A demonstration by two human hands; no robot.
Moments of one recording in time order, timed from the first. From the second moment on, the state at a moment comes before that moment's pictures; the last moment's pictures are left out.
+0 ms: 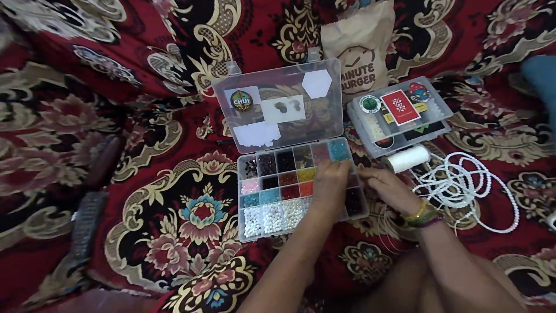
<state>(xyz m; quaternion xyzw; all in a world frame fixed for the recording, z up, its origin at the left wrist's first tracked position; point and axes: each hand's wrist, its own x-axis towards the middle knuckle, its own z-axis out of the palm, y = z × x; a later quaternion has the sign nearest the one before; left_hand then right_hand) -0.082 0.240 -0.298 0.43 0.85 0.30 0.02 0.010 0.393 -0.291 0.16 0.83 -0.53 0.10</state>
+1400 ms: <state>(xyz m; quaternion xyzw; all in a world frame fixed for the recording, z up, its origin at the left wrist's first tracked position) -0.066 0.223 -0.300 0.48 0.83 0.29 -0.02 0.016 0.382 -0.293 0.11 0.88 -0.46 0.07</state>
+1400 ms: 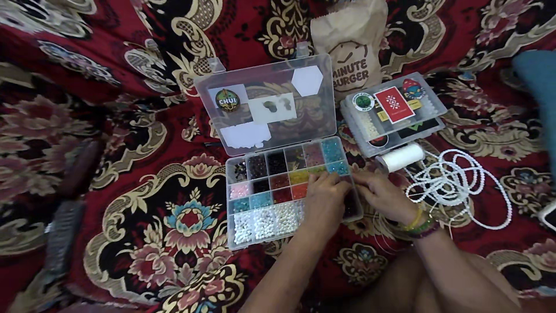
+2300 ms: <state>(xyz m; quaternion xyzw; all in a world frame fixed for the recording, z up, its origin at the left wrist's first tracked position) -0.104 0.255 -0.282 0.36 0.90 0.23 0.10 -0.004 0.351 -0.336 0.26 0.82 -0.47 -0.21</state>
